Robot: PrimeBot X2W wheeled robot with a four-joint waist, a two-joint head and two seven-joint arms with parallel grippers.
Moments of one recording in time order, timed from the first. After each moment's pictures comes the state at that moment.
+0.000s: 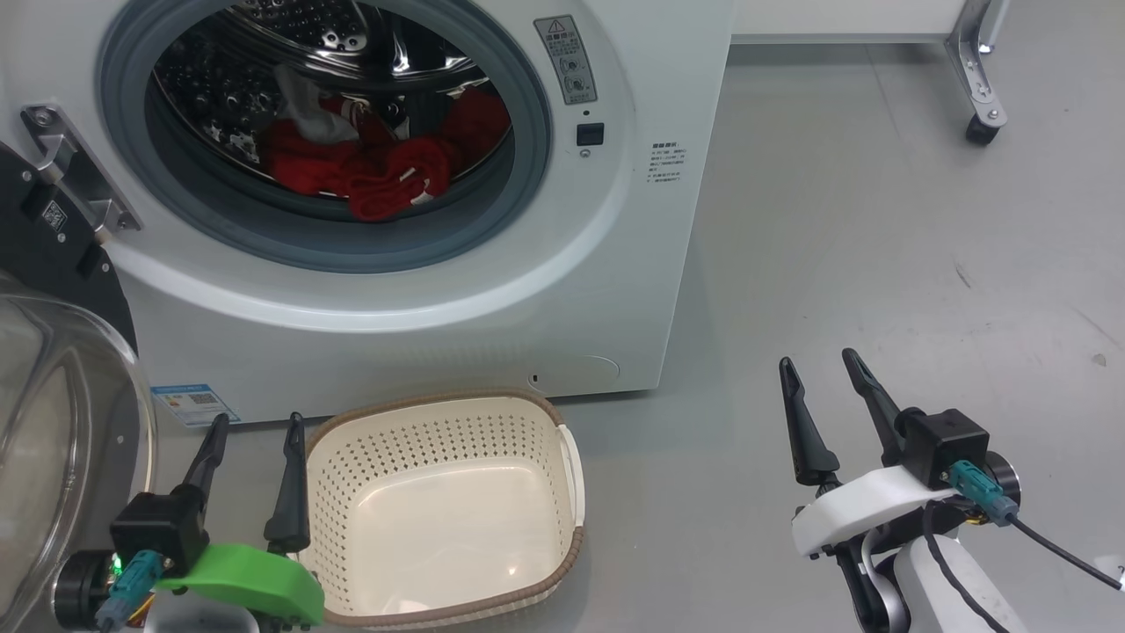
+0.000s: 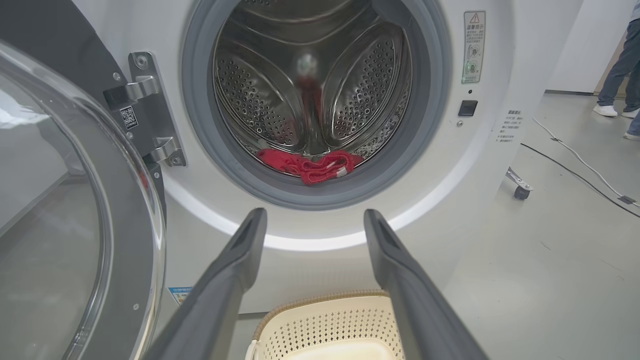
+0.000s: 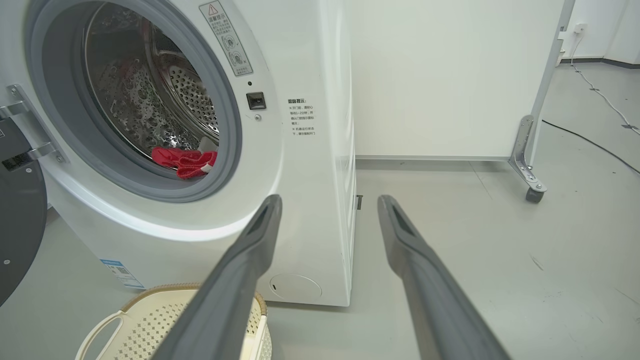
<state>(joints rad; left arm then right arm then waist) 0.01 0.14 -0.14 0.06 -0.35 0.07 -0.12 -0.14 -0.05 0.23 0.32 0.30 0.01 -0.26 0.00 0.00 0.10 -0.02</state>
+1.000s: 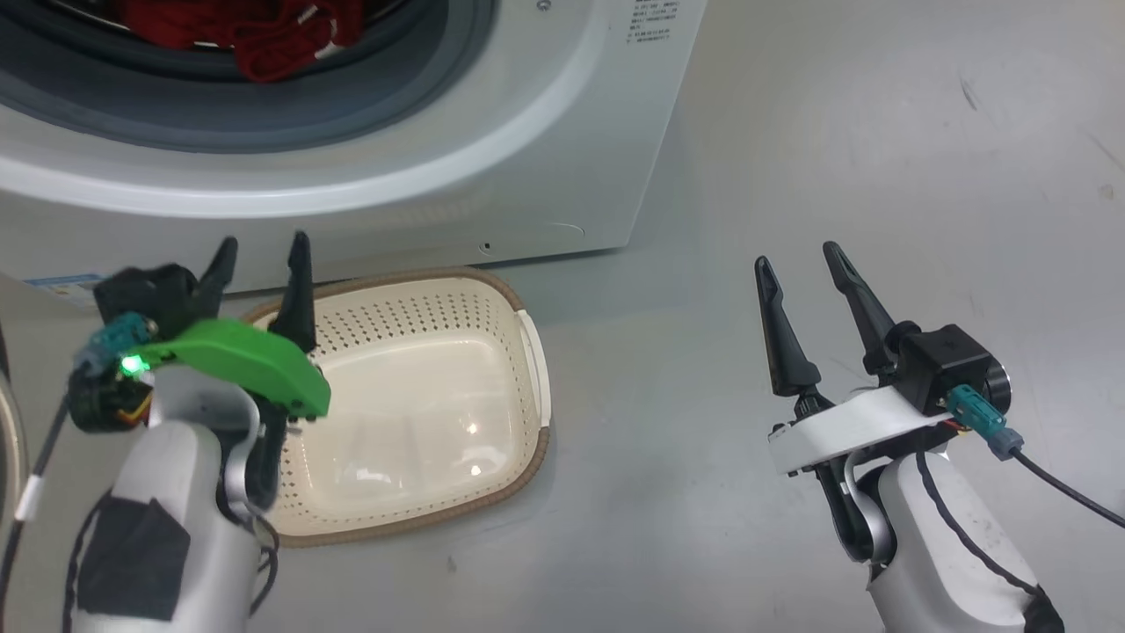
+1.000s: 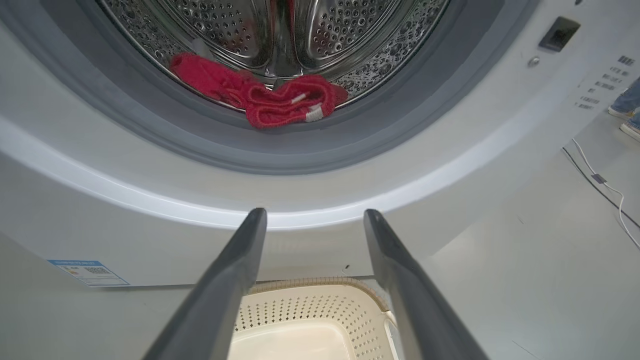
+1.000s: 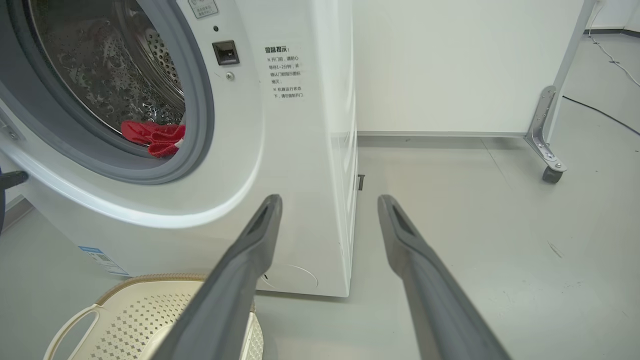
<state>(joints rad) -0.40 0.08 -0.16 0.31 -0.47 0.00 0.04 -0.26 -0.05 0.27 0.23 0.29 0.01 -0.26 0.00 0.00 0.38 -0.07</state>
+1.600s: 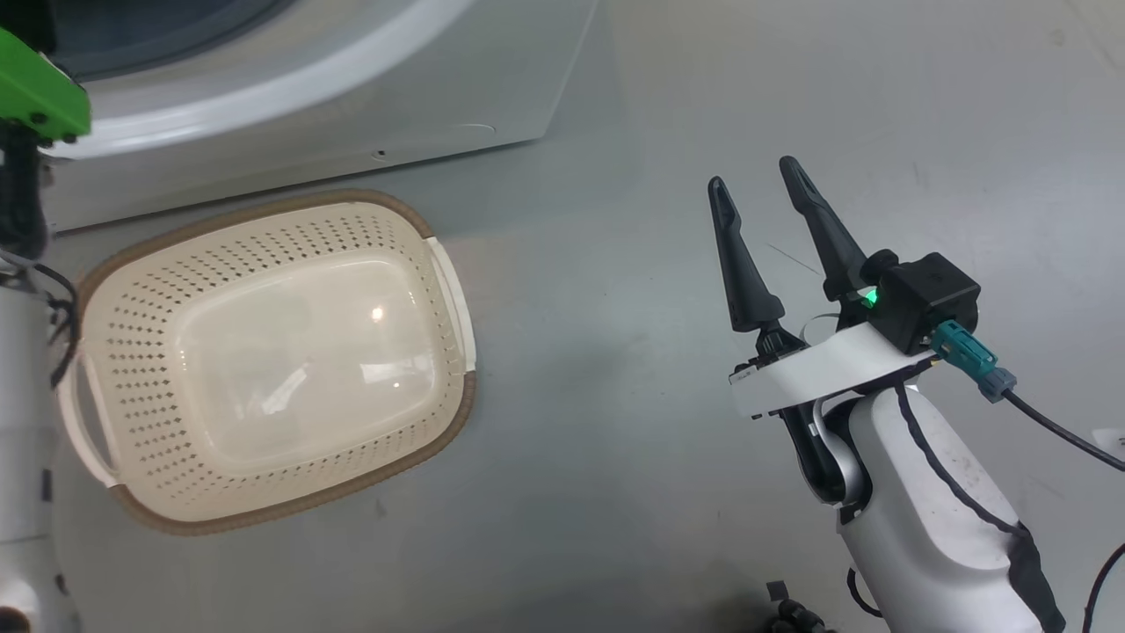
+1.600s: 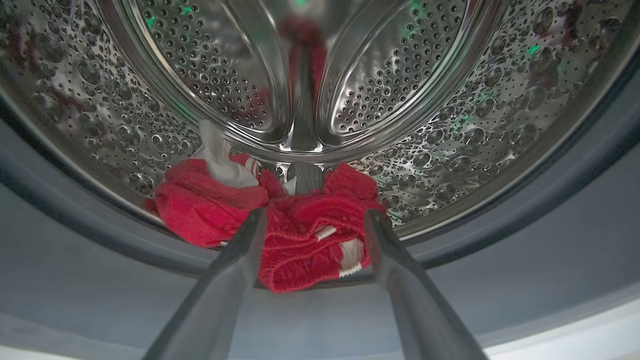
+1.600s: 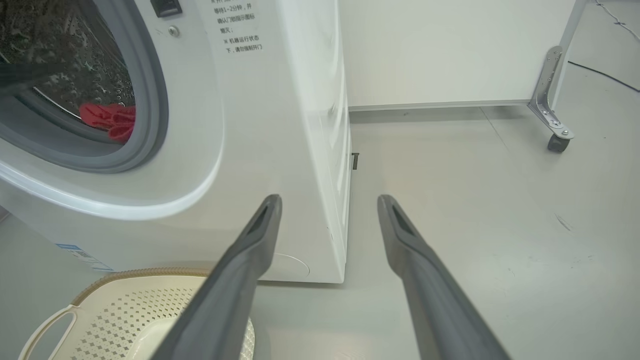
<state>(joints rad) -0.87 0.22 -0.03 0.42 -0.50 -0.01 0.11 -0.40 -0.05 0.37 0.19 0.38 0.01 -0.26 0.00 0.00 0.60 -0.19</state>
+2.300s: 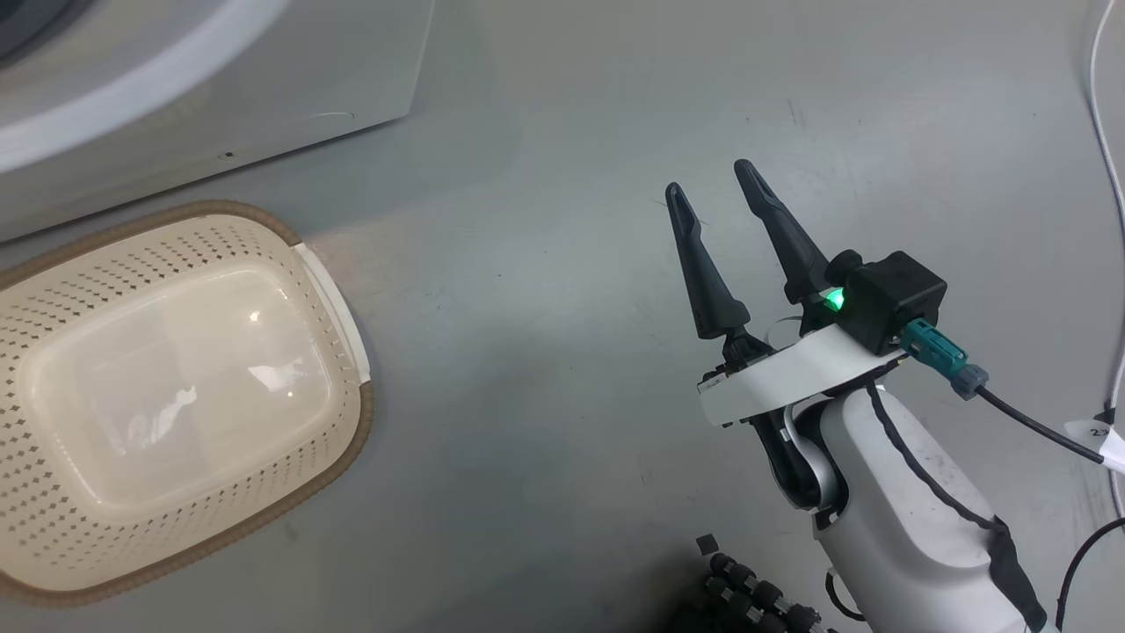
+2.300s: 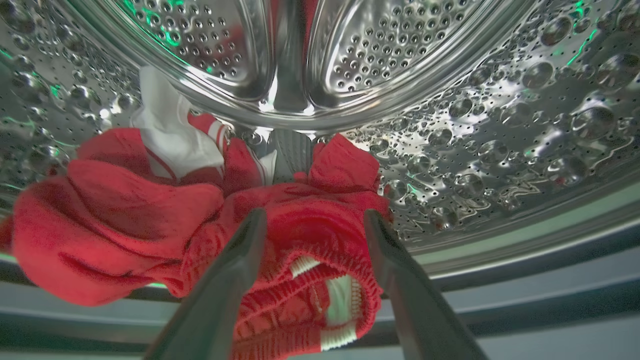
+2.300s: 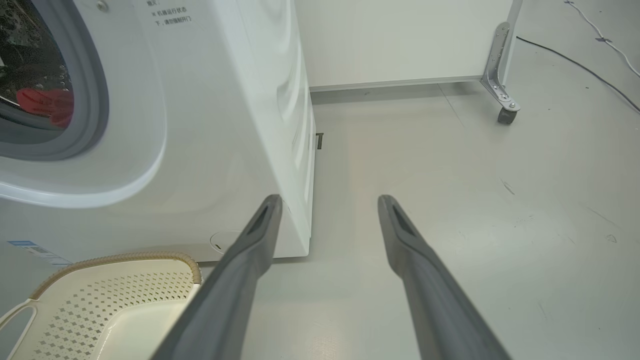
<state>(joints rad) -1.11 0.36 0.01 0.64 -0.52 -0.03 0.29 -0.43 -0.05 0.46 0.19 0.45 -0.01 -0.26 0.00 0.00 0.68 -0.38</state>
